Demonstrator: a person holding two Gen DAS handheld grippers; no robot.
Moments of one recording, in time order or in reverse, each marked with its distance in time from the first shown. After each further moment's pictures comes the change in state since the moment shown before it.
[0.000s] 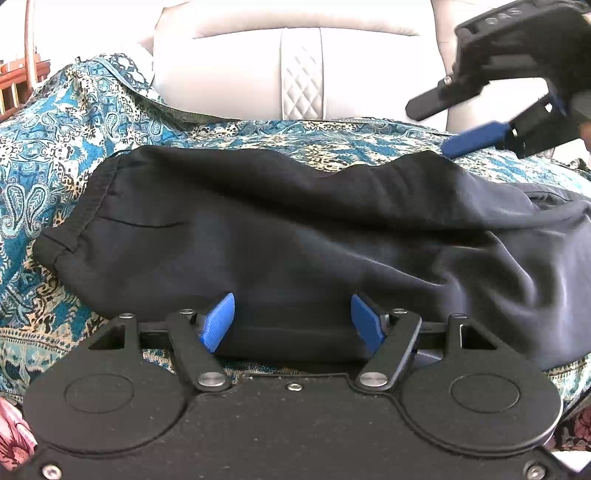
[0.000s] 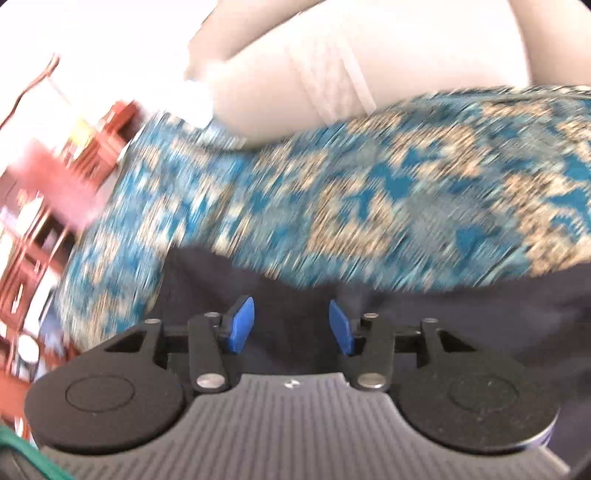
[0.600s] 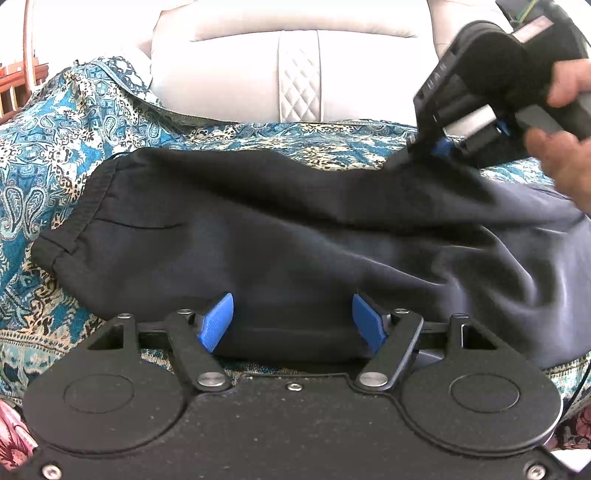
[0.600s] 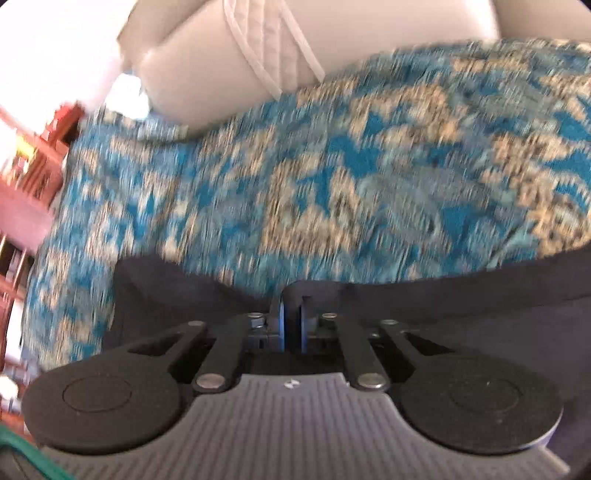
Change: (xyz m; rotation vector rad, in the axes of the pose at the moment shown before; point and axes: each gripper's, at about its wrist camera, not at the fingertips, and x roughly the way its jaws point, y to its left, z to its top) left arm -0.001 0.000 -0.002 0.007 -0.011 -0.007; right arm 0.051 -0.011 0.008 0.104 0.042 -0.111
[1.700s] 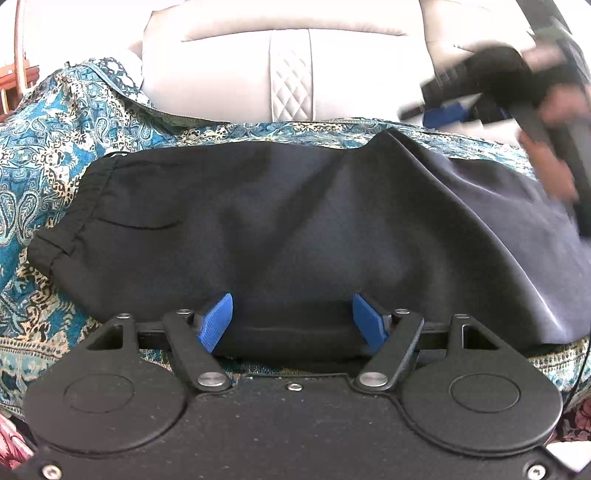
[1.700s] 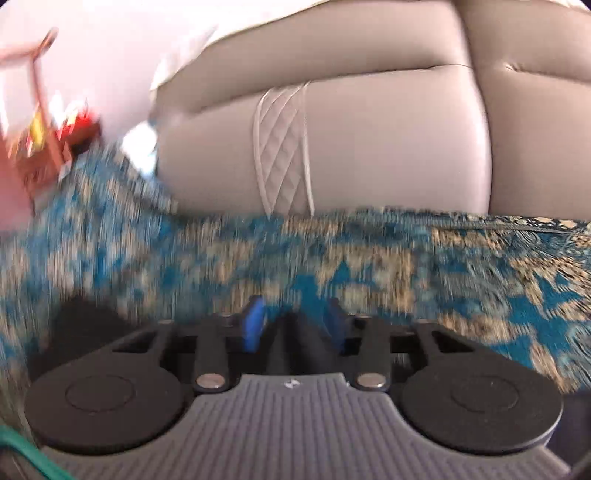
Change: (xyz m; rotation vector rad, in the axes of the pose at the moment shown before) left arm 0.002 0.005 0.004 0.020 0.009 -0.026; right arm -0.011 -0.001 0.005 -0.385 -0.320 -0.144
